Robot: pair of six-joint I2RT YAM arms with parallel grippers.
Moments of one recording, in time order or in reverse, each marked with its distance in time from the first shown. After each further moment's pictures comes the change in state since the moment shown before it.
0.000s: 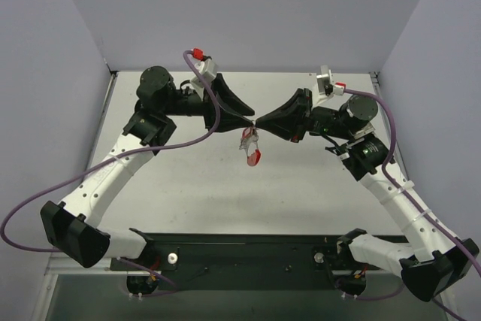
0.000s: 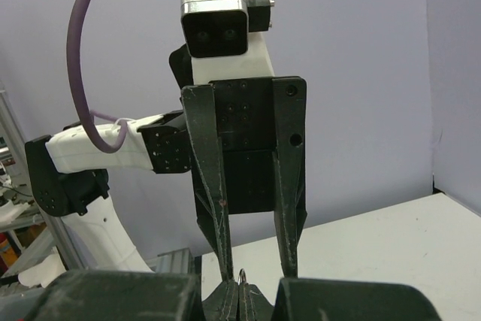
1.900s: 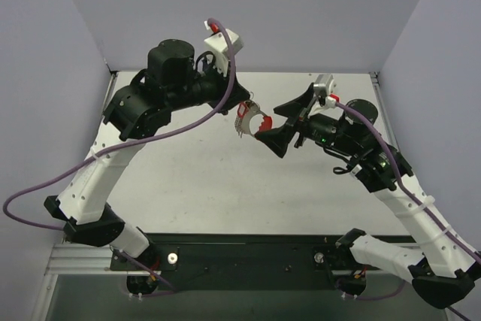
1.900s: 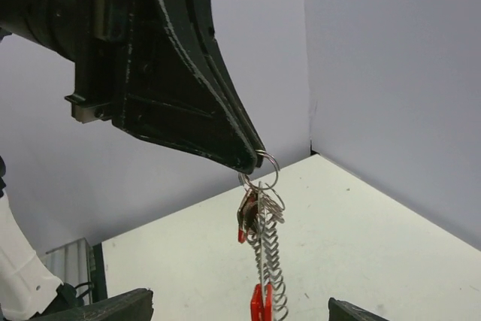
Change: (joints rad) left arm -0.229 0.157 0.717 -1.023 -0.871 0.199; right arm 0.121 -0.073 0.118 -0.455 0.444 -0.279
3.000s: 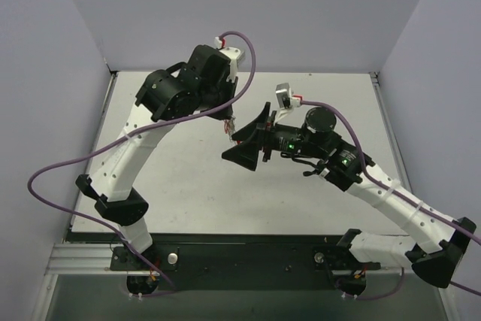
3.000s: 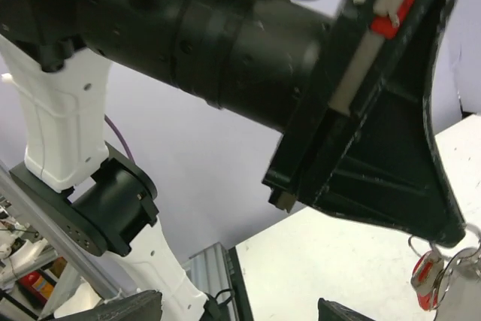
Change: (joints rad) left arm -0.034 0.253 0.283 -0.535 -0.386 -0.179; right arm 0.215 0.108 -0.094 0.247 -0.059 0.354
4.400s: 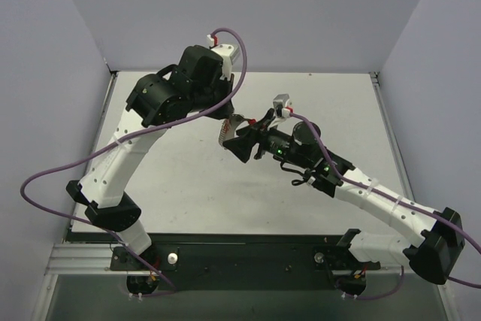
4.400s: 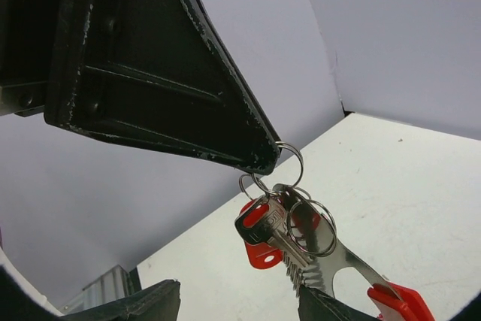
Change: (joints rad) left arm 0.002 -0.066 -0.060 0.074 0.016 -0.056; right arm 0.017 0.039 -0.227 0.249 0.297 -0.056
